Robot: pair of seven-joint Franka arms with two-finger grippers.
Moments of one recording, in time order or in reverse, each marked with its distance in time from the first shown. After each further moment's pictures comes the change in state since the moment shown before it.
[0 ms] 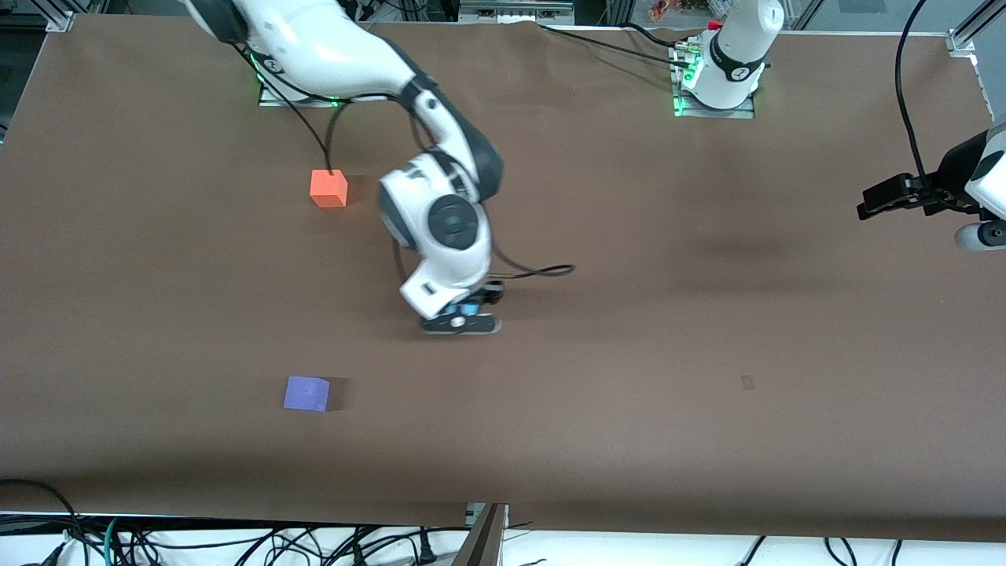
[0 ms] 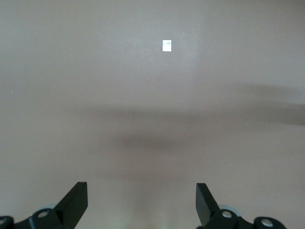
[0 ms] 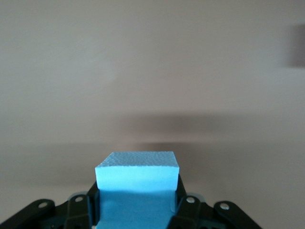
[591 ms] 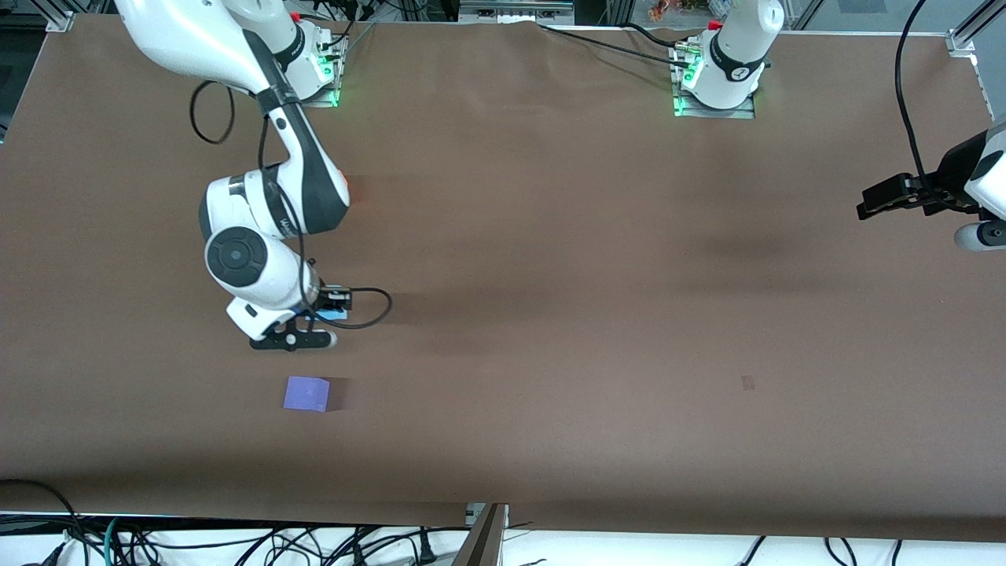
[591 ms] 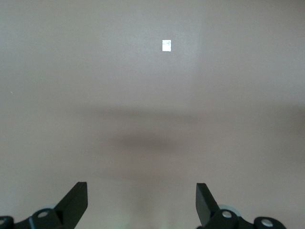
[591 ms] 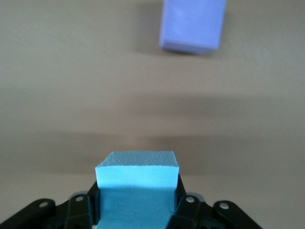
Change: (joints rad) left arm 0.000 0.000 0.000 0.000 0.000 0.000 0.001; right arm -0.235 -0.307 -0.055 -0.614 0.042 0.254 -0.332
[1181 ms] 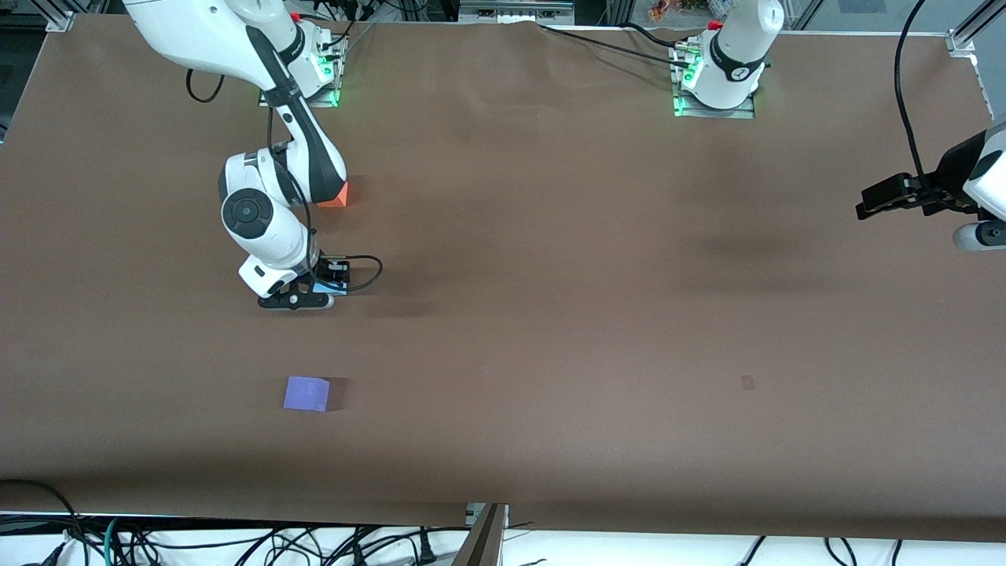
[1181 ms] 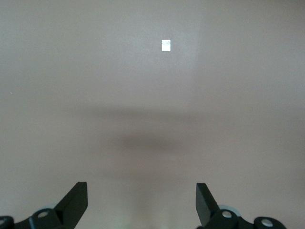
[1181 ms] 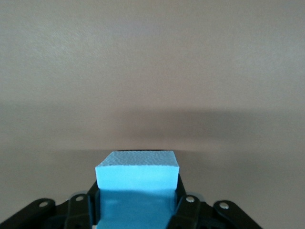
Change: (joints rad) left arm -0.001 0.001 -0.001 0.000 0.000 0.000 0.001; right arm 0.002 -0.081 -0.002 -0.383 0.000 0.365 -0.001
